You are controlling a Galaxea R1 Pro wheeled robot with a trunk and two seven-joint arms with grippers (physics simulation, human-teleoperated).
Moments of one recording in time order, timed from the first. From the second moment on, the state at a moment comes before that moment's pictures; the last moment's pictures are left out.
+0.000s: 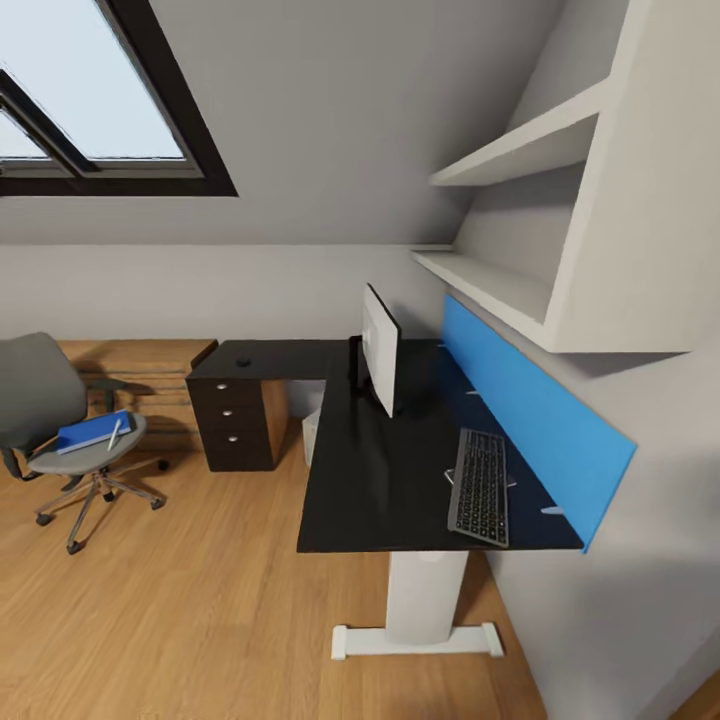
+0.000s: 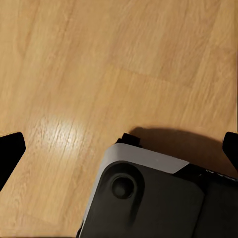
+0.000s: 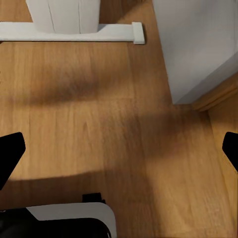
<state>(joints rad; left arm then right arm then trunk) -0.19 -0.04 -0.57 -0.05 0.80 -0.27 0.25 -0.09 0.00 -0.03 0.02 0.06 -0.72 -0.20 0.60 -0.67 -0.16</state>
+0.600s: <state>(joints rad) -0.19 -0.04 -0.57 -0.05 0.81 -0.27 0.25 -0.09 0.00 -0.02 0.01 0.07 -0.60 -0.20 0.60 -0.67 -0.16</state>
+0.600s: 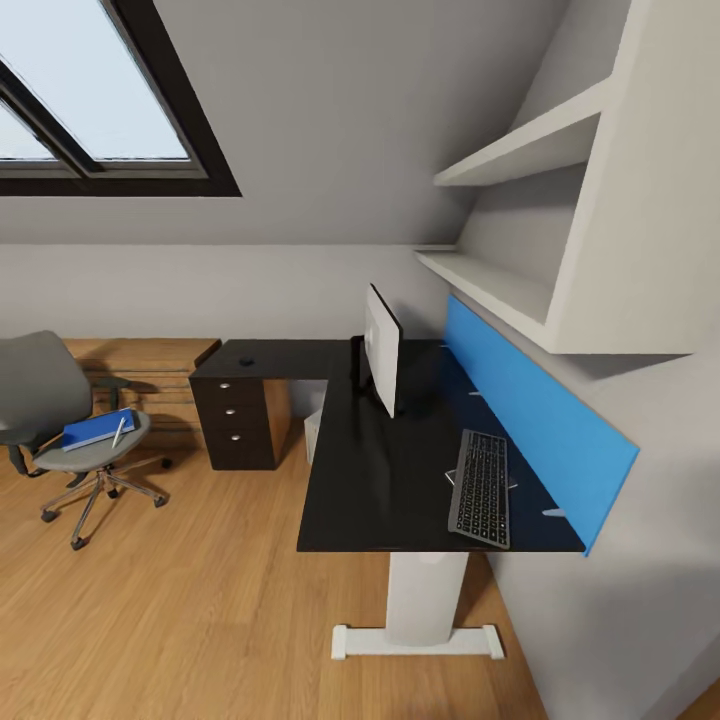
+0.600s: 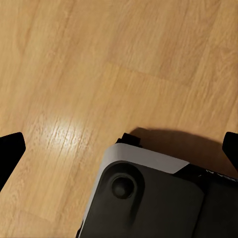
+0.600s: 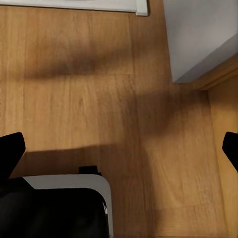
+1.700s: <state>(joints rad) -0.19 -0.04 -0.56 -0.05 0.81 -0.32 0.25 -0.38 -0.02 -0.12 -0.53 -0.02 -0.27 -0.19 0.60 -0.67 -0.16</state>
